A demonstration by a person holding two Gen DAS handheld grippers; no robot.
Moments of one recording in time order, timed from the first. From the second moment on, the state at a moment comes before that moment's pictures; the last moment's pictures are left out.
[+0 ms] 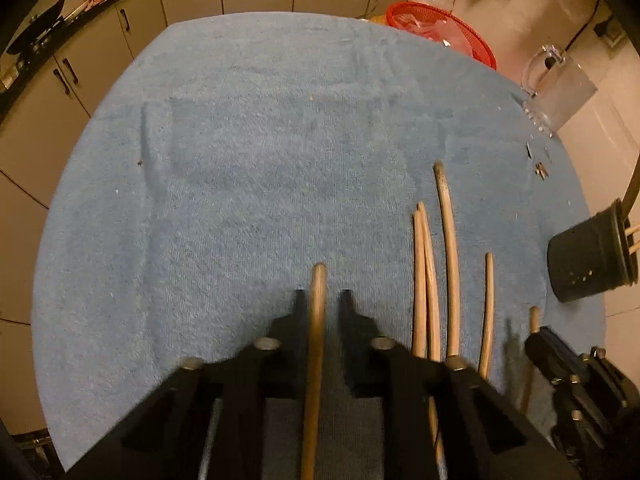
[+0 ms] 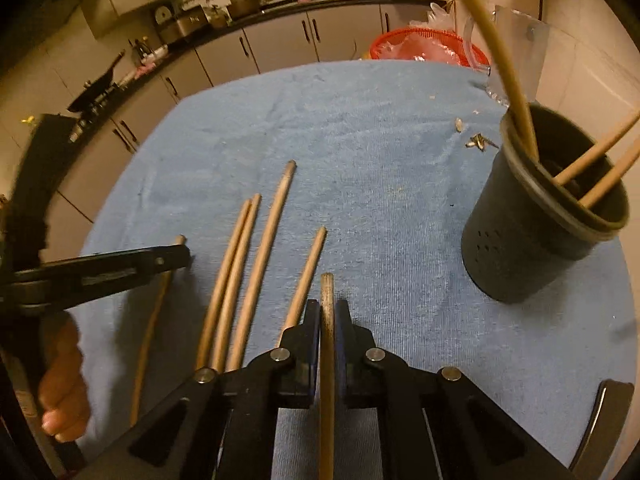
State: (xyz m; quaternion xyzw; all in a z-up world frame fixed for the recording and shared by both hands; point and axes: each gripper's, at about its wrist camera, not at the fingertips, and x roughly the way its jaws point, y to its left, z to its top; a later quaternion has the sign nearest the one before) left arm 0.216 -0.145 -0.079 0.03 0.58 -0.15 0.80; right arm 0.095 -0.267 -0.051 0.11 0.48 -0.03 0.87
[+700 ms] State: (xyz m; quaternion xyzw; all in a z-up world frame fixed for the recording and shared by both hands) left arm 0.104 -0.092 0.052 -0.01 0.43 -0.20 0.88; right arm -0.009 -0.263 0.055 0.13 0.30 0.04 0.94
